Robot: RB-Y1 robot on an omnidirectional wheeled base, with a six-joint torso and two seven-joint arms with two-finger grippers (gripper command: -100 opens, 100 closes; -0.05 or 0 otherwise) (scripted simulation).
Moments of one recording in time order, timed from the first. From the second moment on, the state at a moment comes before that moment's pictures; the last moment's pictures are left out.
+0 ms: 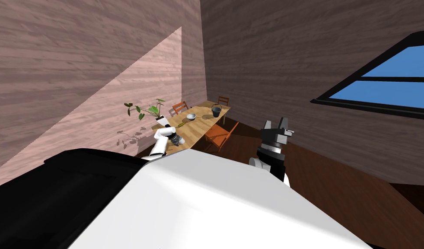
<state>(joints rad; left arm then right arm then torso) -0.01 0.51 0.47 -1.35 0.37 1.56 -0.02 0.53 0.01 0.02 -2.35 0.06 -0.37 -0.14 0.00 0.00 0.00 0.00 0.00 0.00</state>
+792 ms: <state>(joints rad) -0.01 0.50 0.45 -1.31 0.36 1.50 -0.02 0.53 0.01 0.02 -2.35 0.06 -0.37 -0.14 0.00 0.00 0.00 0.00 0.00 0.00</state>
